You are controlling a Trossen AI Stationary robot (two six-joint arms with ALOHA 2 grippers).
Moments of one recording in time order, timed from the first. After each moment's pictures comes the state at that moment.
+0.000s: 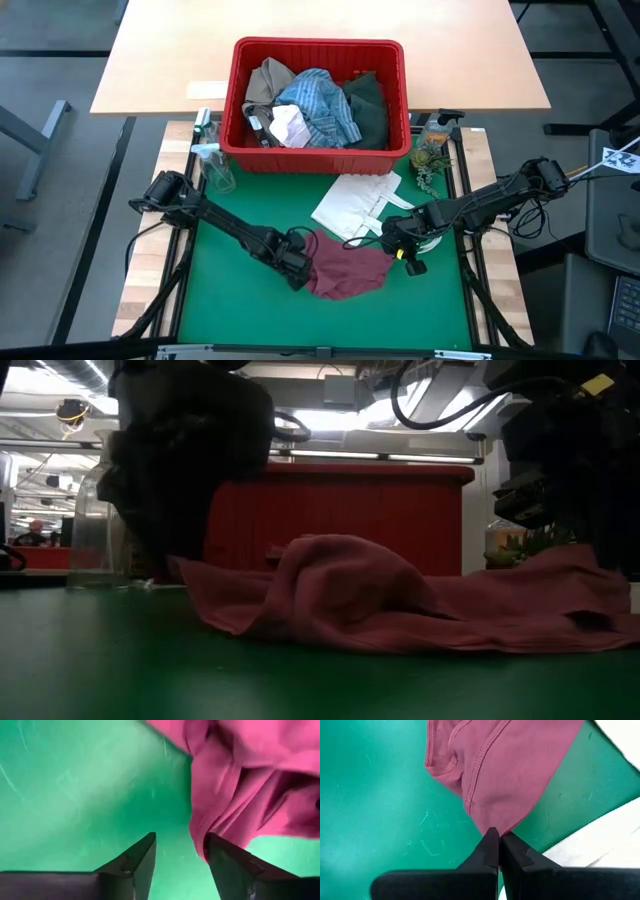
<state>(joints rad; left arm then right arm) -0.38 1.87 1.26 -0.76 -0.10 -1.19 0.29 1.36 0.72 -0.58 -0.25 0.05</state>
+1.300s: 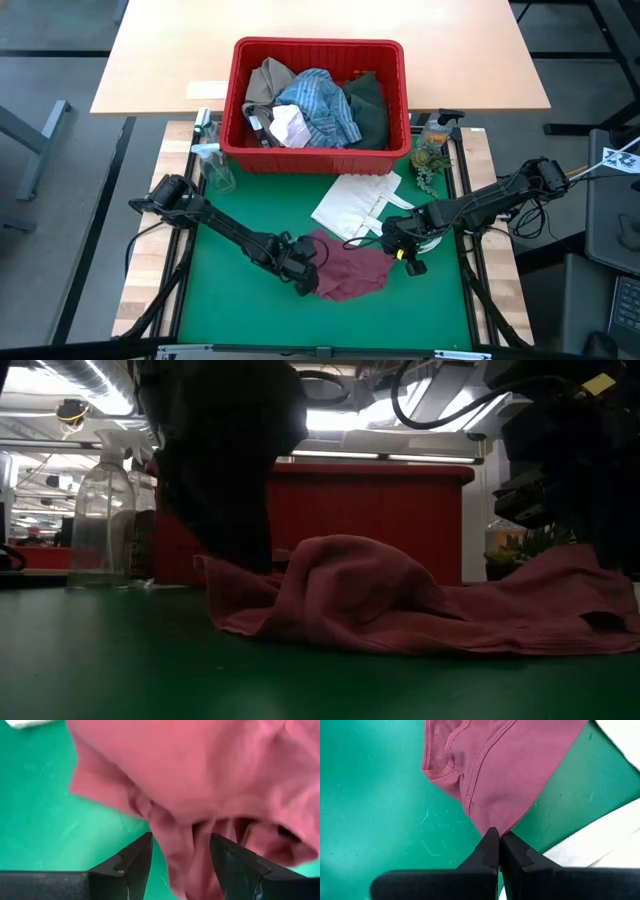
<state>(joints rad) -0.41 1.92 1.26 -0.56 -0.30 -0.95 0.29 1.36 0.72 -0.58 -0.25 0.05</state>
